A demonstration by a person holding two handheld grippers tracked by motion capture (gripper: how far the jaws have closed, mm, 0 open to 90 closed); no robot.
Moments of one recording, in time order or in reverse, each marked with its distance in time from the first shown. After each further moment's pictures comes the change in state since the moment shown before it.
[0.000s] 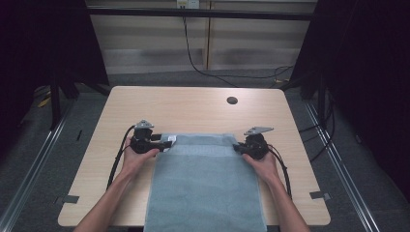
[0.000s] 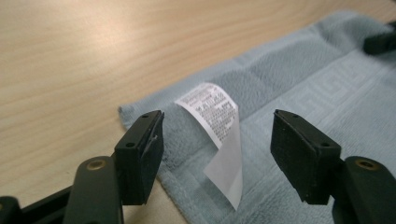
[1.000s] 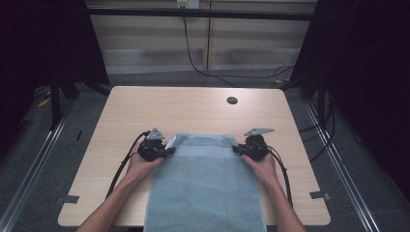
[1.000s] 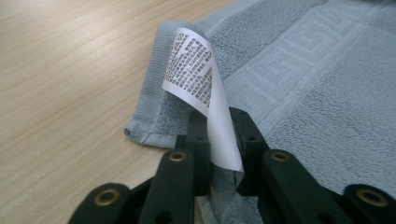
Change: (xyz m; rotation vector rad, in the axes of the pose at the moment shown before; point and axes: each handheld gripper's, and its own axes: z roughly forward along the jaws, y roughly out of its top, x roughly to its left) left arm -0.024 -0.011 0.010 0.055 -0.037 0.172; right arm 0.005 -0.002 -0.001 -0.008 0.011 0.050
